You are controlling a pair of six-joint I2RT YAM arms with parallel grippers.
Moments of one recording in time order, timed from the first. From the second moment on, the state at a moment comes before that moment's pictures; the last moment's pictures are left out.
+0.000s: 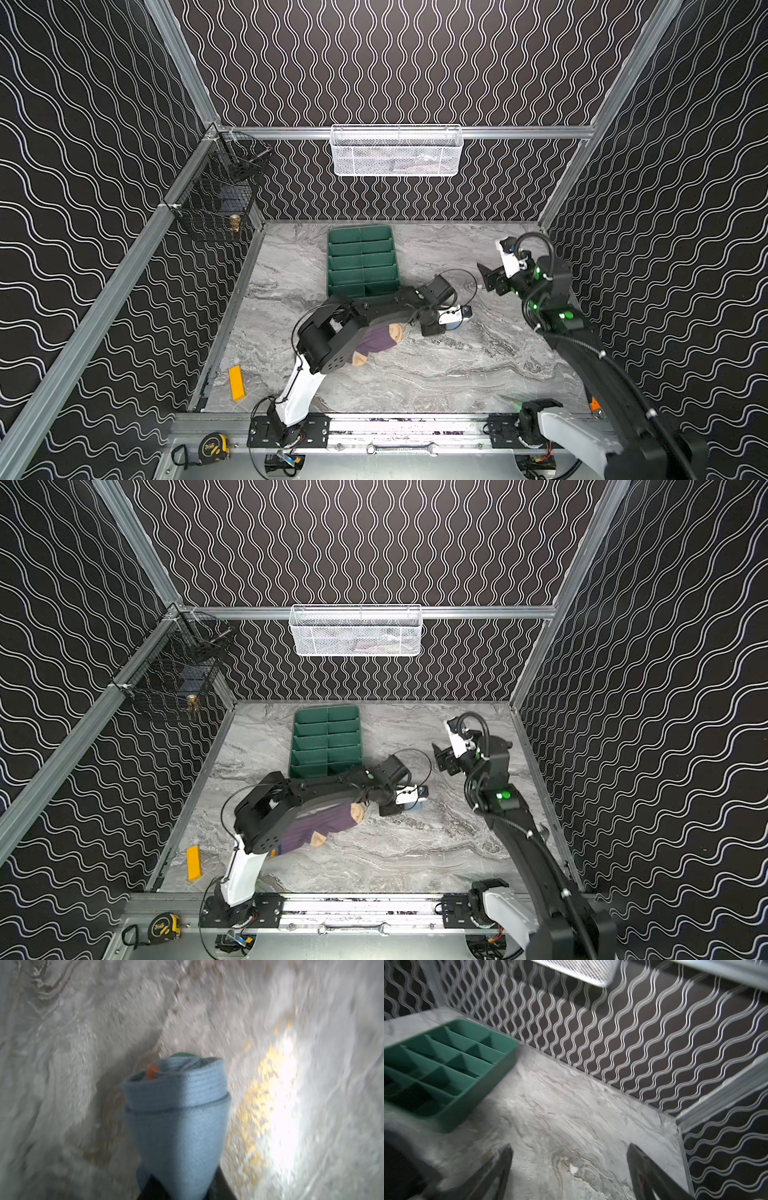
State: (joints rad) left arm -0.91 2.19 1.55 -0.50 0.20 0.56; right arm 0.23 0.95 0.76 -0.07 -0.15 -0.36
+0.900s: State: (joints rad) left arm -0.82 2.27 1.64 -0.56 0.46 0.48; right arm 0.63 1.22 0.50 -0.05 0.10 -1.27
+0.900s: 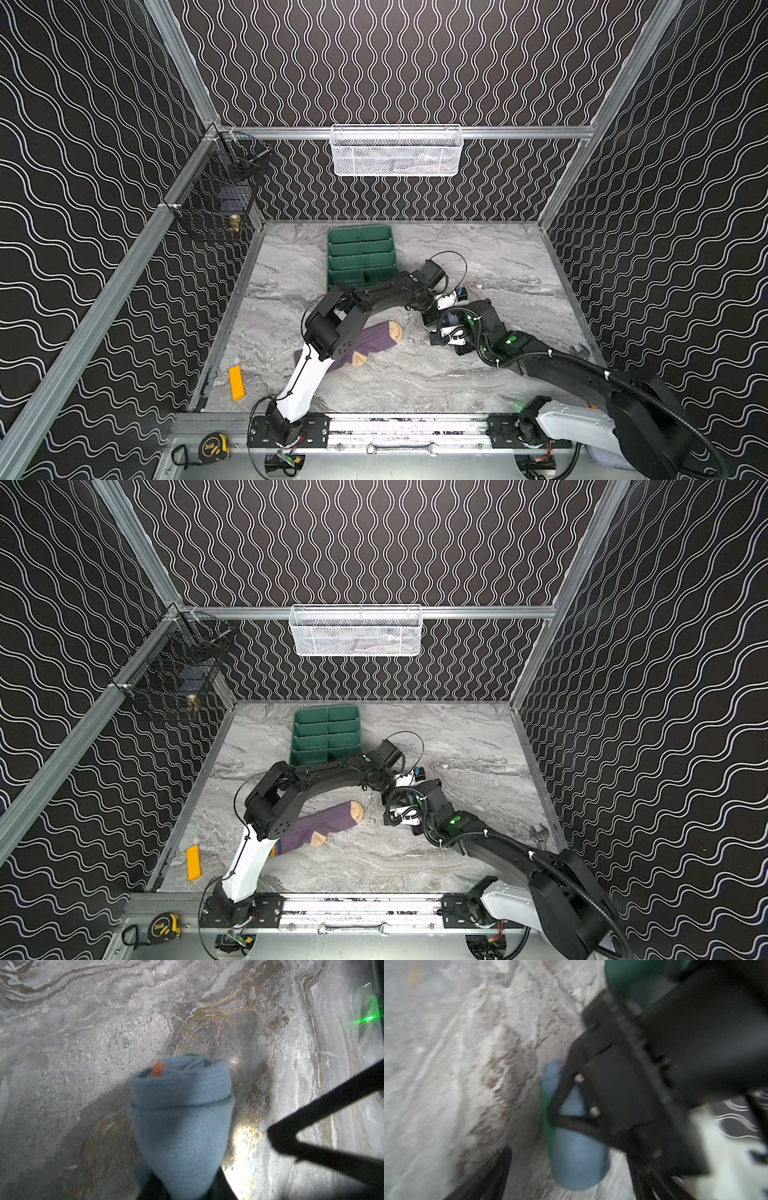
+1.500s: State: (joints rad) left arm -0.80 2.27 1.66 -0.57 0.47 0.41; right arm 0.55 1.18 0.46 0.02 0.08 -1.38
